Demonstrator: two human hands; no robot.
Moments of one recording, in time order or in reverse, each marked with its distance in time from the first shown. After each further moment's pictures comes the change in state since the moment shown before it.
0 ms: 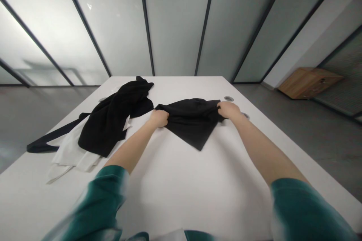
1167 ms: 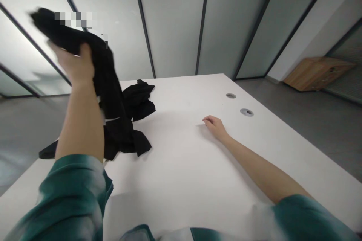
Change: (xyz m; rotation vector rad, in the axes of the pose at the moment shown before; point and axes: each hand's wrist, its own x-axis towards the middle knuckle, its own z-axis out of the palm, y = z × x) left_hand -0.017 -0.051 -0.282 -0.406 1.201 -0.310; right_hand -0.089 -0.054 0.064 0.879 0.118 -0.156
